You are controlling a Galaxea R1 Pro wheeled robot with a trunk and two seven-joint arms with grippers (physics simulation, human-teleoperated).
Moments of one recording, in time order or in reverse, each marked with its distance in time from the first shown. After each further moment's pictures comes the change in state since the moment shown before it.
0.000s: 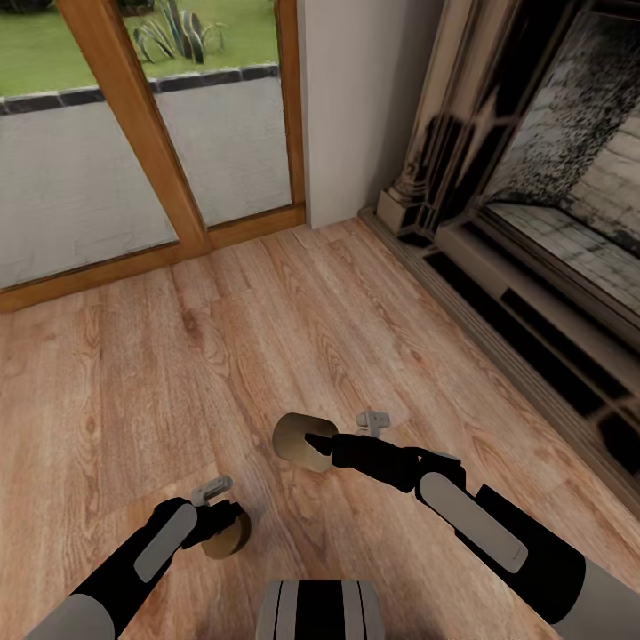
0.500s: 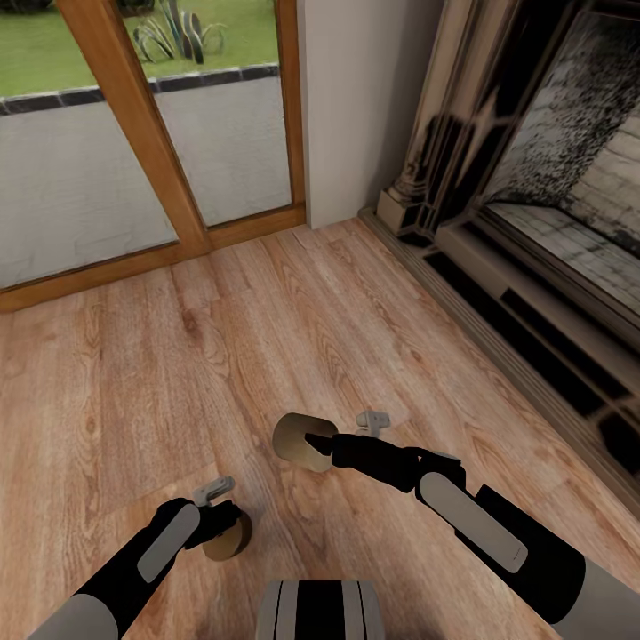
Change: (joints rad) left arm 0.000 -0.011 0.001 0.003 -0.005 0.000 0.001; right arm 0.000 0.000 0.000 0.002 0.000 0.000 0.000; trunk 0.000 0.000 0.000
